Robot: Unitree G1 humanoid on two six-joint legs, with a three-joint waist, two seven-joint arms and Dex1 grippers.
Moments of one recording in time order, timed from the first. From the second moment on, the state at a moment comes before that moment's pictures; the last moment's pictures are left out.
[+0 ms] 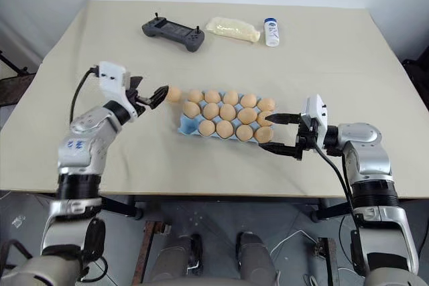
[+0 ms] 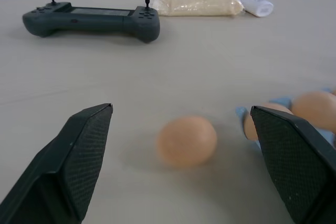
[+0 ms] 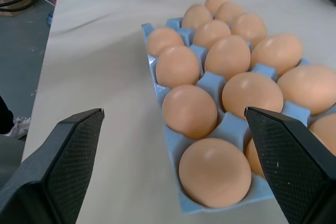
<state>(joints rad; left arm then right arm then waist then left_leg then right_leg) -0.73 0.36 0.14 0.35 -0.21 0.37 -0.35 -0.56 -0.64 -0.05 0.37 0.40 0.14 1.40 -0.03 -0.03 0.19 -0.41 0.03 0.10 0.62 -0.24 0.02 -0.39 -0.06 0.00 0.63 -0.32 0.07</state>
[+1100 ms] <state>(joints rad) -1.16 0.28 0.10 1.19 -0.06 0.15 -0.34 -0.50 -0.65 -0.07 0.29 0.43 0.16 1.36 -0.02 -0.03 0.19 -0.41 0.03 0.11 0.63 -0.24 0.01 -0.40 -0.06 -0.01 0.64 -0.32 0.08</state>
